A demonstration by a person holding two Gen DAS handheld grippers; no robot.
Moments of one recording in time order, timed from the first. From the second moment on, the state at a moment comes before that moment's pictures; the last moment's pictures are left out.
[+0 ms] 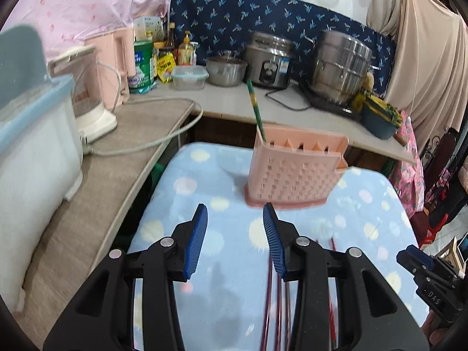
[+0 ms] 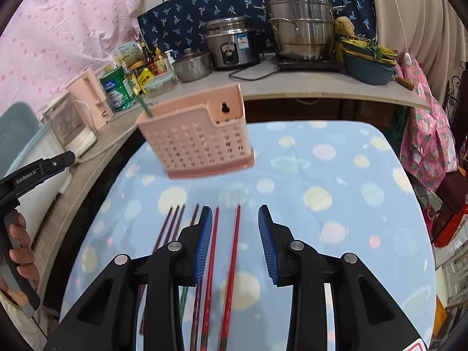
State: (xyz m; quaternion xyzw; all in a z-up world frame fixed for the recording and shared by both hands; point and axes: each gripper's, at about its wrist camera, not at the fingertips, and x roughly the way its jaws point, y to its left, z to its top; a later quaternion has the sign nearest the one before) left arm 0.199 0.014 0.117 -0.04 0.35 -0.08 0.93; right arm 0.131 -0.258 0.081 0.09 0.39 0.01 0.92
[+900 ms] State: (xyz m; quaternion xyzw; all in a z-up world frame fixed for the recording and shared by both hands) left arm 0.098 -0.002 0.006 0.01 0.44 -0.08 0.90; right arm 0.055 -0.220 -0.012 0.06 0.46 0.00 0.89
